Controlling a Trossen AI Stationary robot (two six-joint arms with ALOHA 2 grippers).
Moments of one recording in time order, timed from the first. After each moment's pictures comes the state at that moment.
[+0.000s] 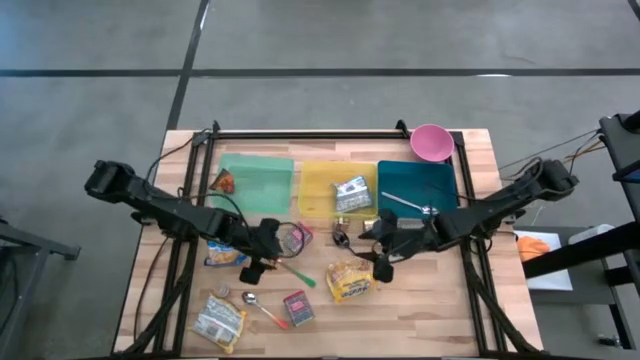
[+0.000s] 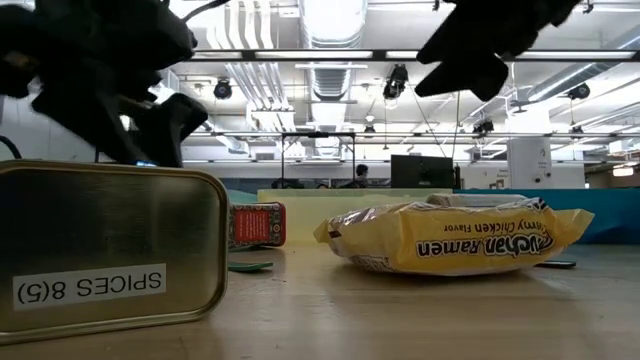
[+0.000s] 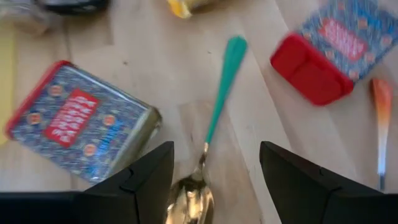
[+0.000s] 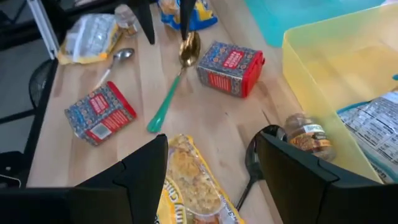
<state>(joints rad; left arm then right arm) -0.30 1.34 0.66 -0.27 0.03 -0.01 0.38 1.32 0.78 -0.10 0.37 0.55</state>
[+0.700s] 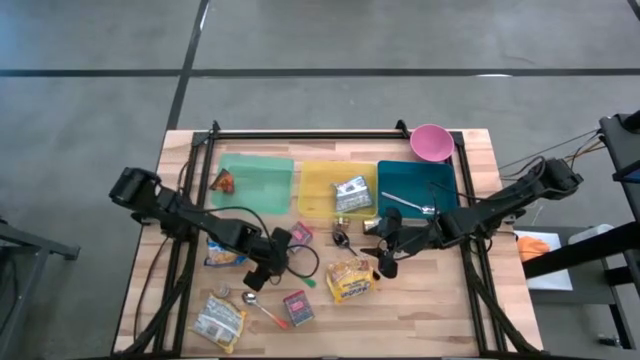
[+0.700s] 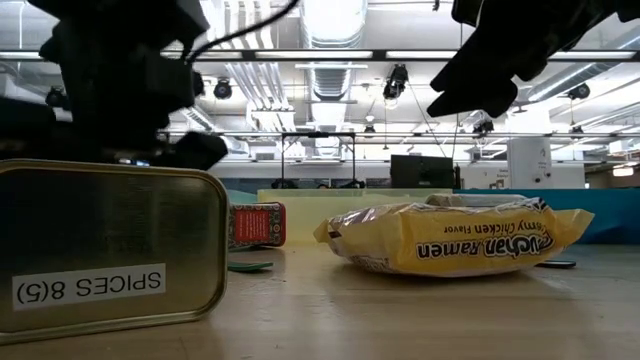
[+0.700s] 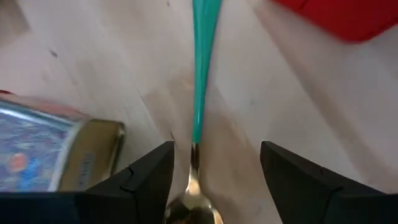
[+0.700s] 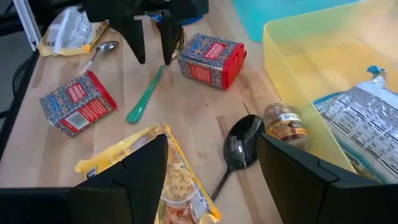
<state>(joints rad) -0.31 1.60 0.72 -0.25 0.04 0.22 0.37 1.26 0.67 -0.04 0.40 0.51</state>
